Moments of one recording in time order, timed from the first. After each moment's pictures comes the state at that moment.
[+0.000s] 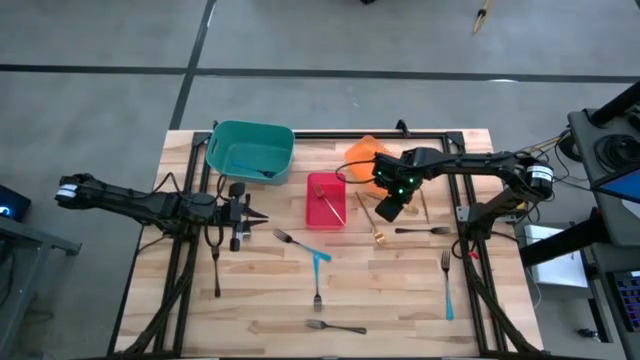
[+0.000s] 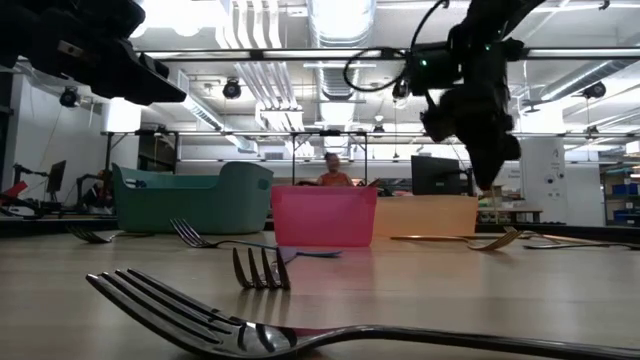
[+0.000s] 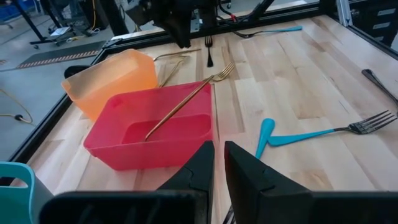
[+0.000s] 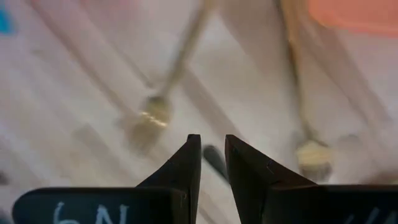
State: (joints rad) left arm -0.15 0.62 0.32 -0.05 -0.20 0.11; right arm -0.35 1.50 1.01 -0.96 -0.24 0.34
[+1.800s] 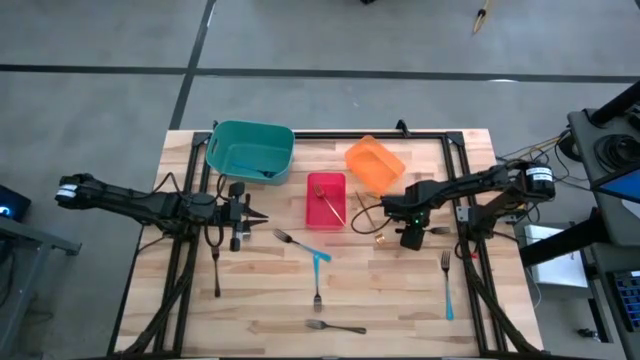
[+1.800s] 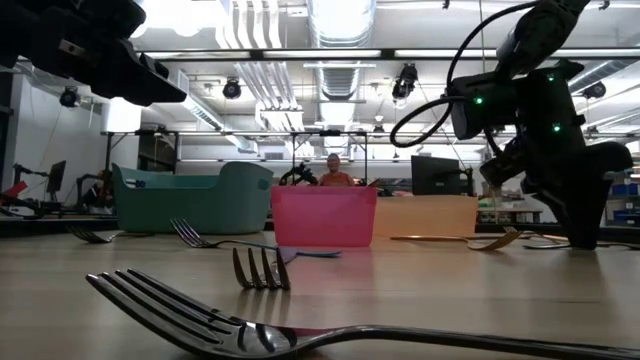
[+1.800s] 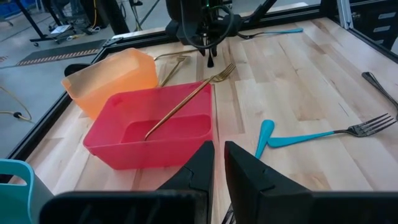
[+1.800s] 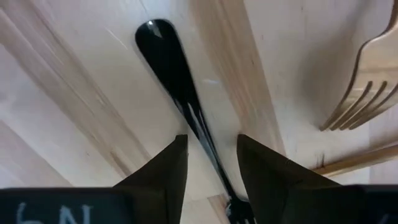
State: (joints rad) left arm -0.15 0.62 0.32 -0.04 -0.20 0.09; right arm -0.12 1.49 0.70 -0.88 -0.10 0.27
